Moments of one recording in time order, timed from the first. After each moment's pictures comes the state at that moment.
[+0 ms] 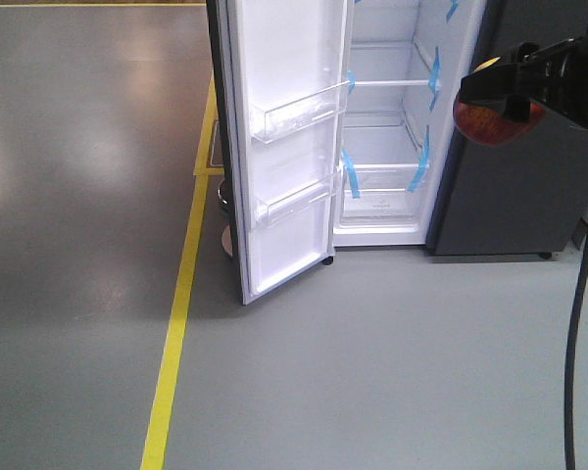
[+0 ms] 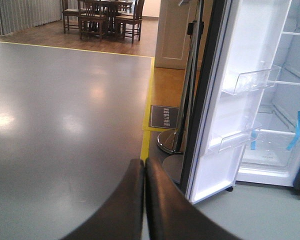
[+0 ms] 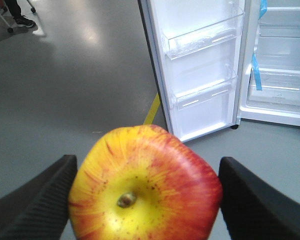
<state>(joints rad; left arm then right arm) 0.09 -0.01 0.02 0.05 0.22 -0.21 0.00 1.34 -1.33 0.61 0.71 -0.47</state>
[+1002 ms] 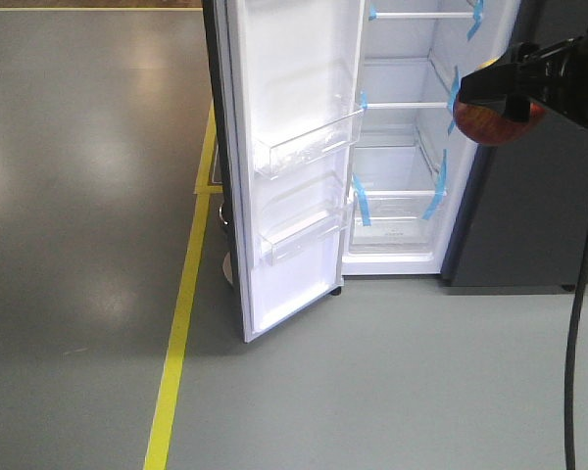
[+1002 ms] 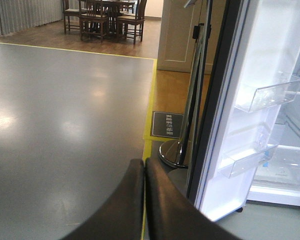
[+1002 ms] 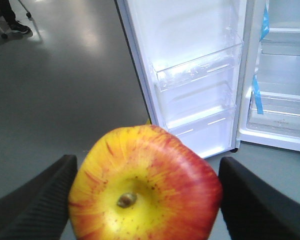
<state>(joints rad) 0.09 -0.01 0.02 0.05 0.22 -0.21 0.00 1.34 -1.33 0.61 0.71 -0.47</state>
